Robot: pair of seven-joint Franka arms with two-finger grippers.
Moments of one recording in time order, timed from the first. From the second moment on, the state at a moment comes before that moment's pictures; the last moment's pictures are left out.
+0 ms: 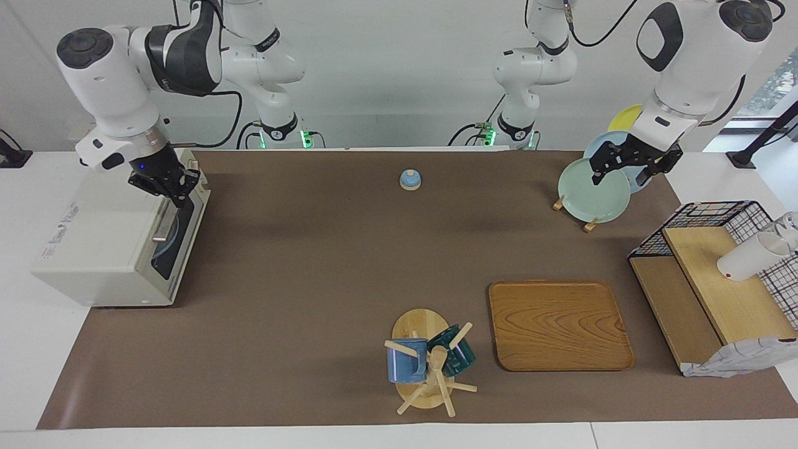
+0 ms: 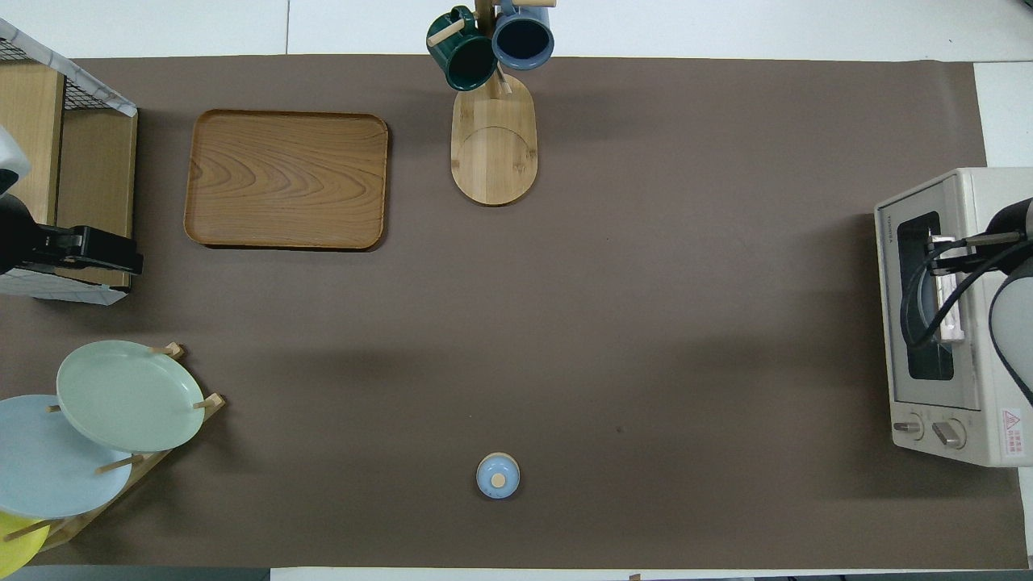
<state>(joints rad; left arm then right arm) -0.02 -0.04 -0.03 -1.72 -0.01 1.65 0.06 0.00 -0.04 -0.09 -1.87 -0.09 1.82 -0.11</state>
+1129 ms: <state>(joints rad) -0.02 -0.04 -0.03 -1.72 -0.01 1.65 0.06 -0.07 -0.02 -0.10 -1.97 -0.16 1.86 -0.11</state>
